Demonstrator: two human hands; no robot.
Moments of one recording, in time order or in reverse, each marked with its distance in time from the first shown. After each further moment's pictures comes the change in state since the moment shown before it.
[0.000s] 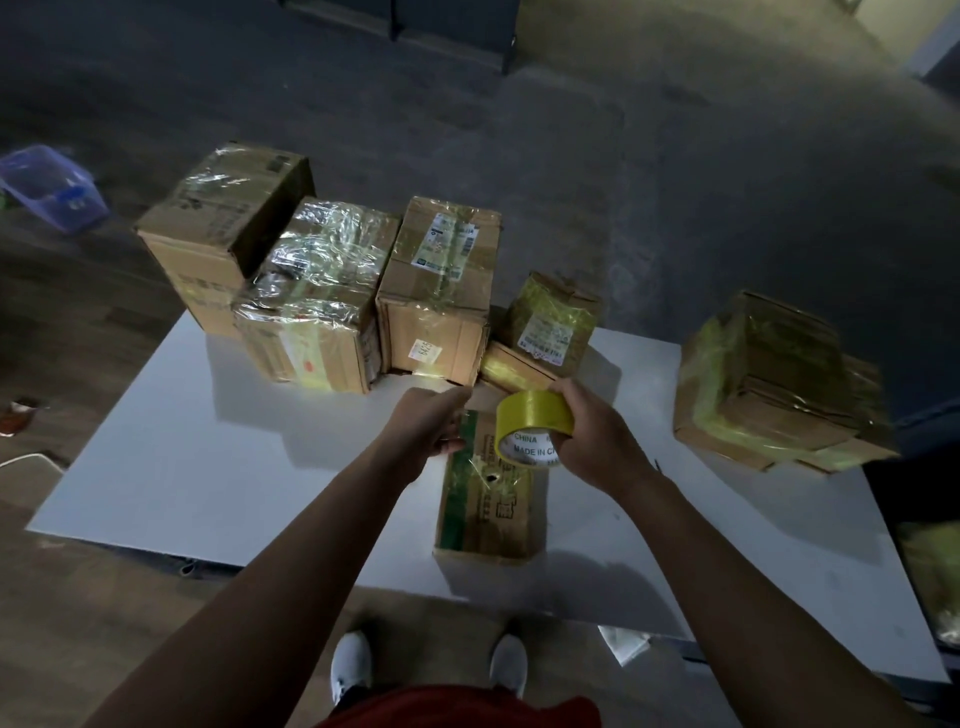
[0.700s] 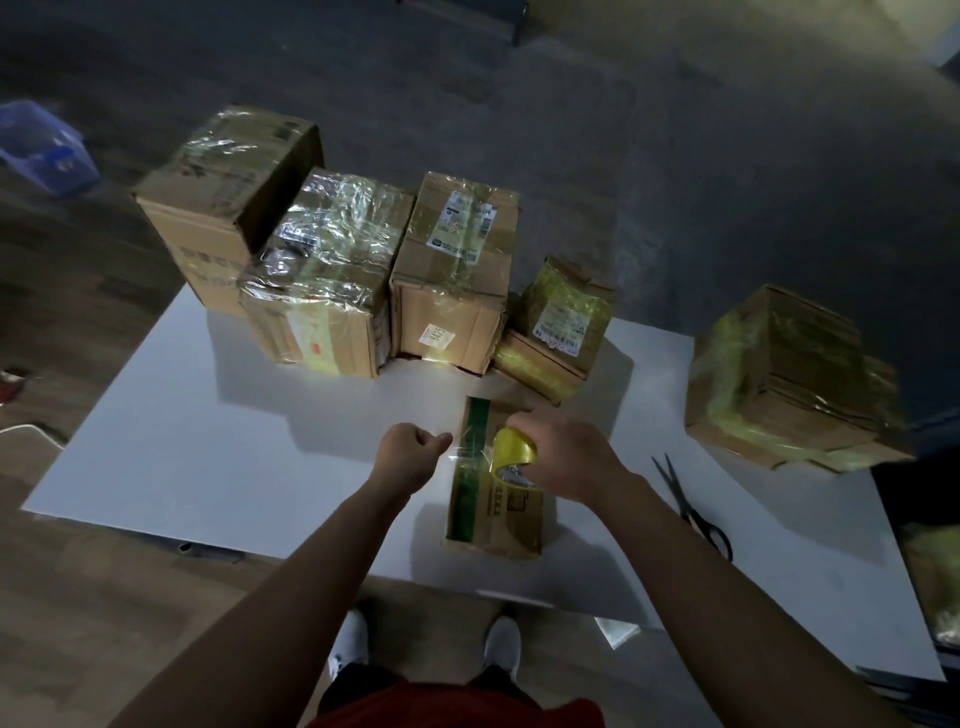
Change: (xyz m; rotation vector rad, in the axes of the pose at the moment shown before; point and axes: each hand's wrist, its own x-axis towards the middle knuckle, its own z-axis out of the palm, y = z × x) left_hand 0.026 -0.076 -0.028 0.383 0.170 0.007; right_hand 0.008 -0.014 0.038 -0.257 -0.236 -0.185
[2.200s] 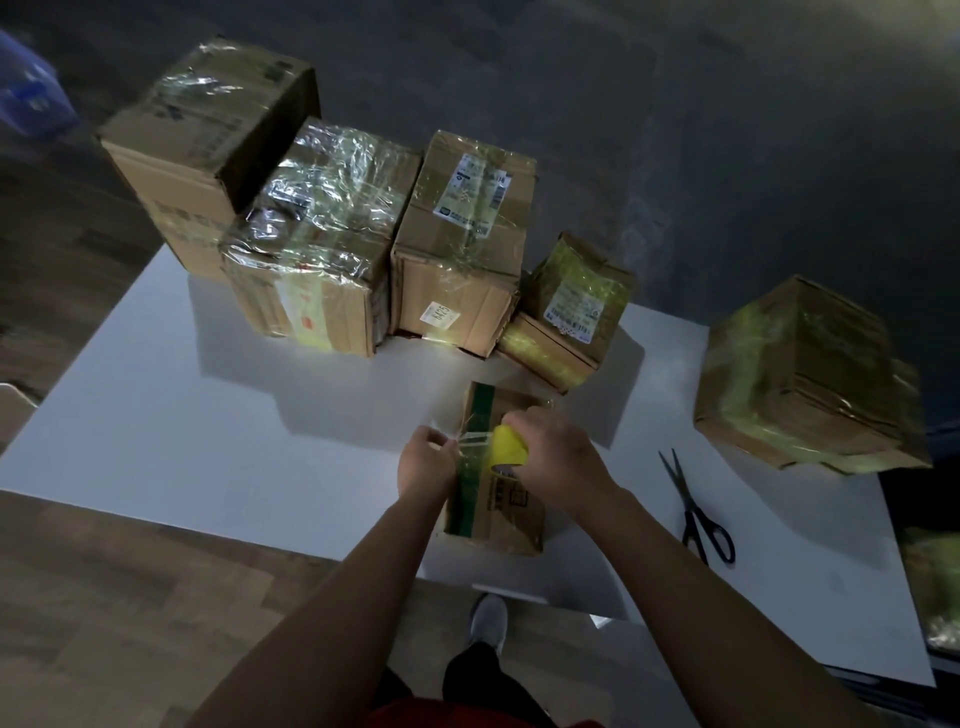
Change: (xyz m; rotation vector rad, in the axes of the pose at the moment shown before) left_hand 0.022 -0.034 0.057 -0.171 0.128 -0.155; right_hand 0.011 0.004 0.038 0.007 0.012 0.079
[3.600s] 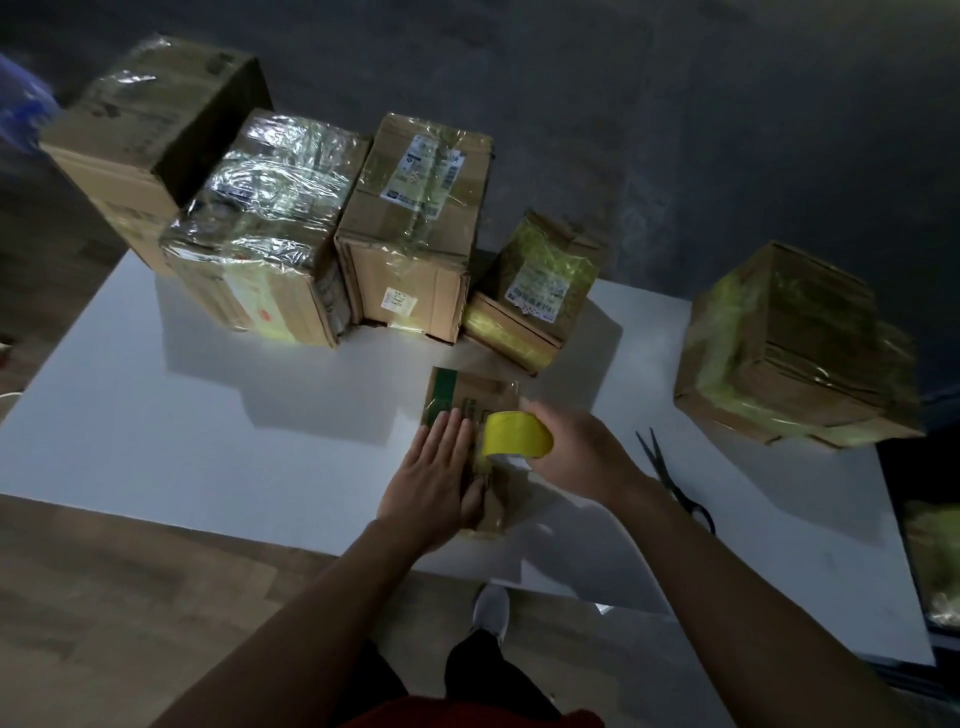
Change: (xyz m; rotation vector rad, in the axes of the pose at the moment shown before) left_hand -0.042 -0.018 0.021 1.238 -0.150 0.837; right_hand -0.035 0.070 -0.013 0.150 0.011 0.013
